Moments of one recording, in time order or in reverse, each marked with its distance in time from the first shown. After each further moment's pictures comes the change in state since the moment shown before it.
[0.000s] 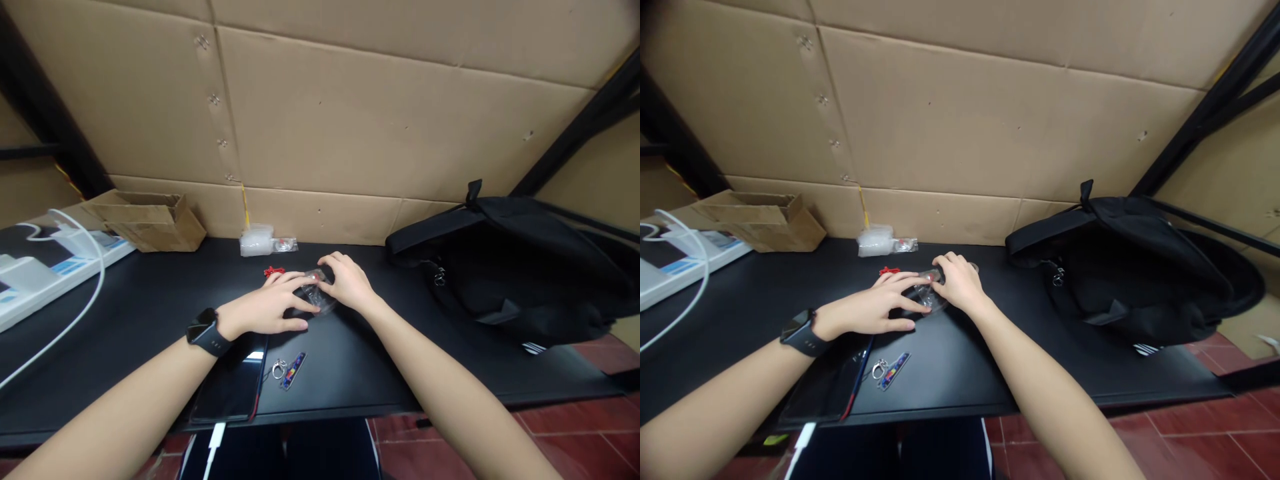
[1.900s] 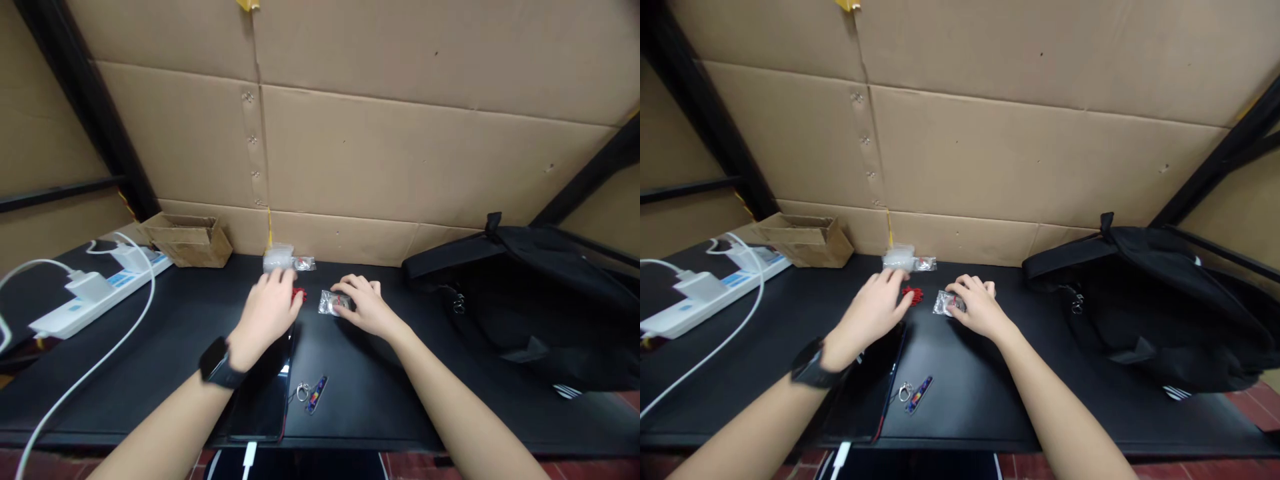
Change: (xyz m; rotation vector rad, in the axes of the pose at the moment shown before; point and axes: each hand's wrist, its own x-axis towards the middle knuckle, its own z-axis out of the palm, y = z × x) left_hand -0.011 0.019 -0.025 0.240 0.378 -0.707; right_hand -0.005 -0.006 -0.018 -0.014 -0.084 -0.085
